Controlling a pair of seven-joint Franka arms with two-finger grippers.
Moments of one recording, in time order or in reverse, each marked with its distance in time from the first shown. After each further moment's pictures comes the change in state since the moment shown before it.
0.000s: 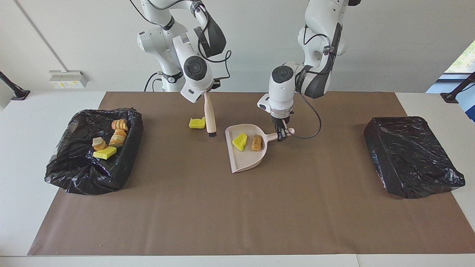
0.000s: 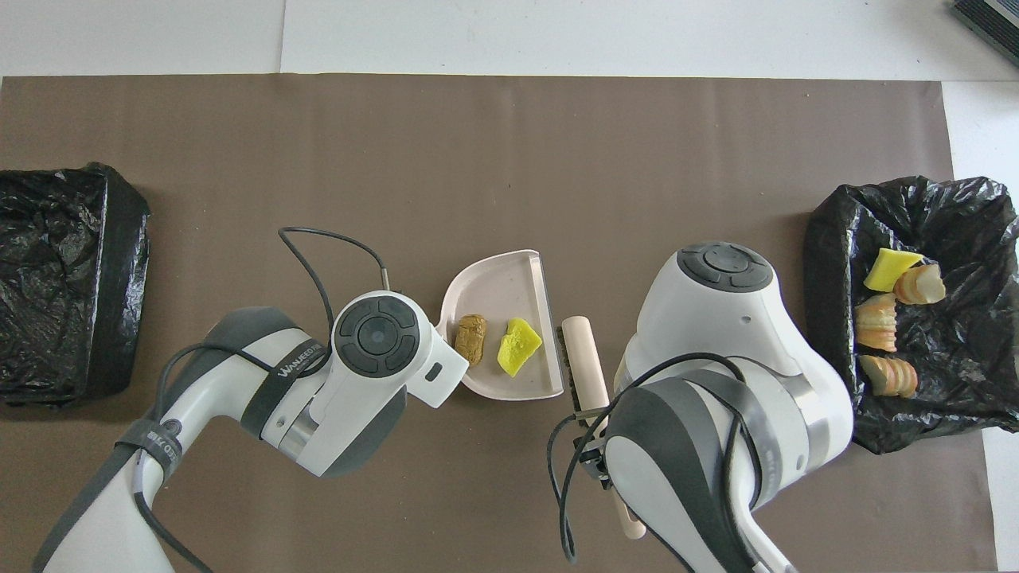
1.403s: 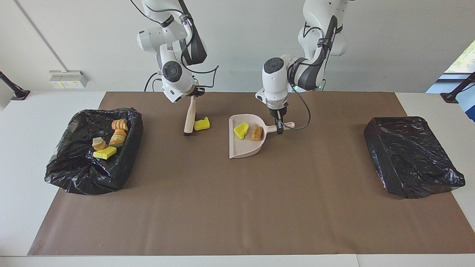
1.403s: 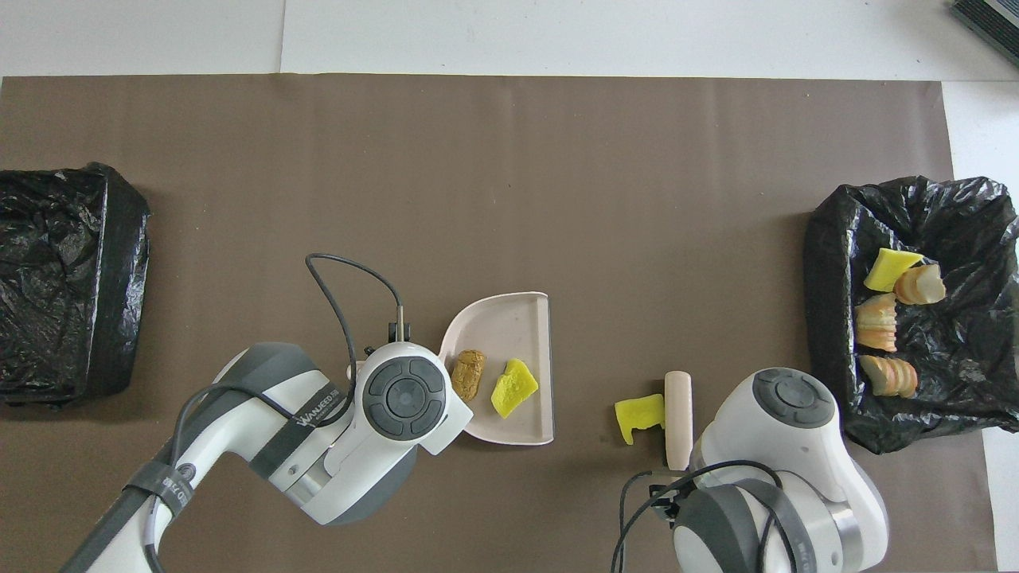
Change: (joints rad) left arm -0.055 -0.089 -0.008 -0.120 0.104 -0.010 0.009; right arm -0.122 -0.153 0.005 -0.395 0.057 0.350 -0.049
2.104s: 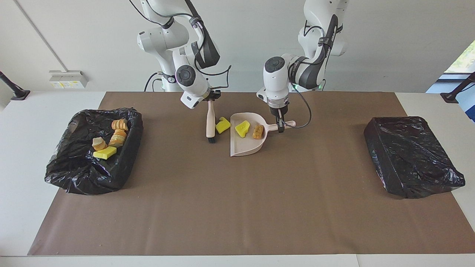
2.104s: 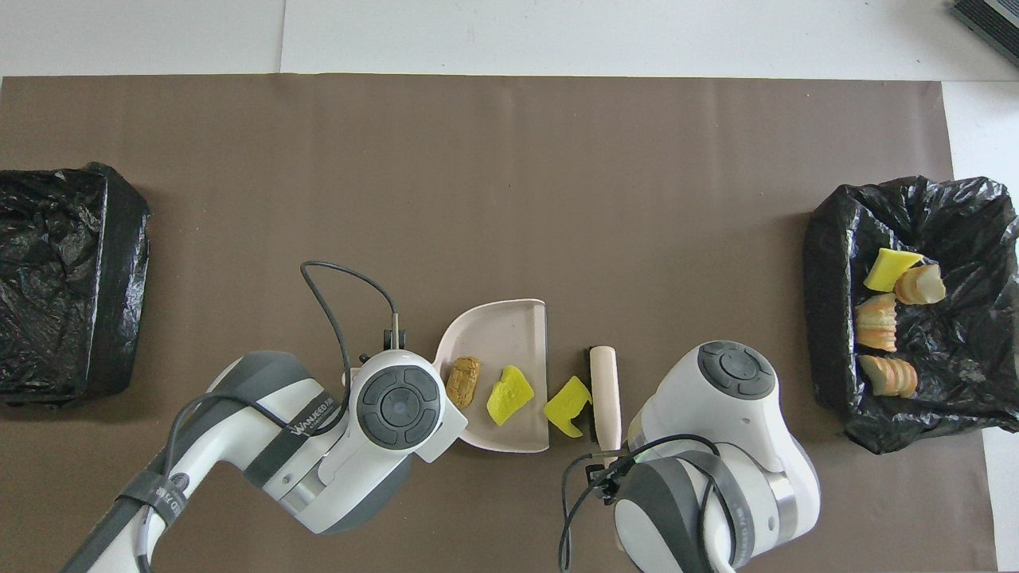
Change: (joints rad) left arm 0.000 -0.017 0.001 -0.023 0.000 0.001 0.000; right arm 0.134 0.124 0.006 0.162 0.132 0.032 -0.048
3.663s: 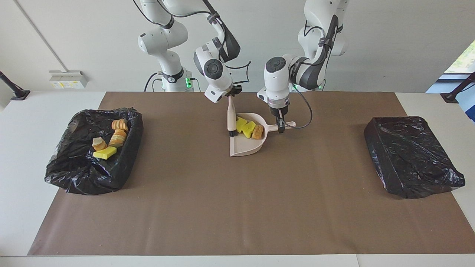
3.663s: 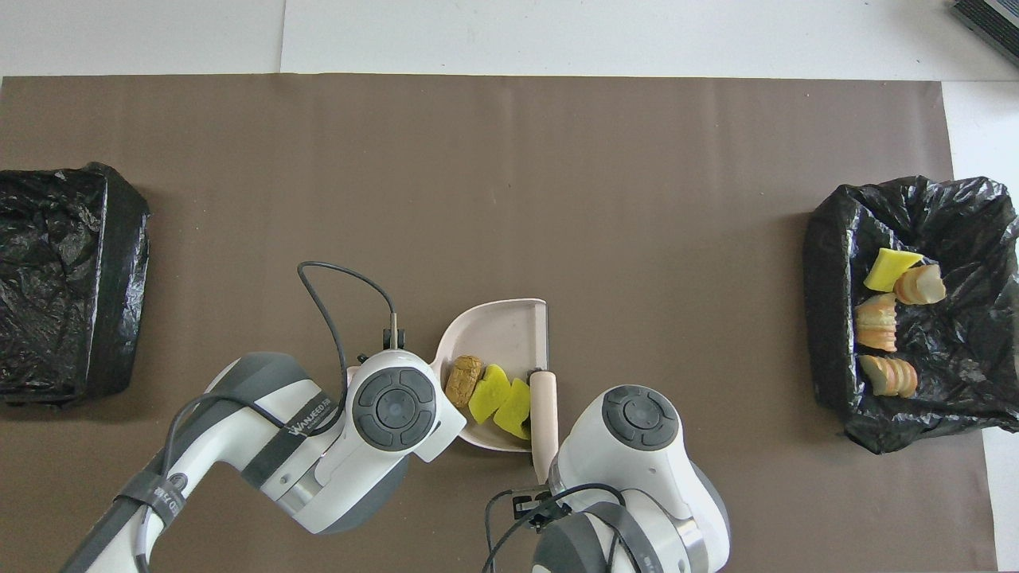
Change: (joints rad) left arm 0.002 -0.002 0.004 -0.011 0.000 0.027 0.000; right arm 0.210 0.052 0.006 0.020 0.110 0.130 0.145
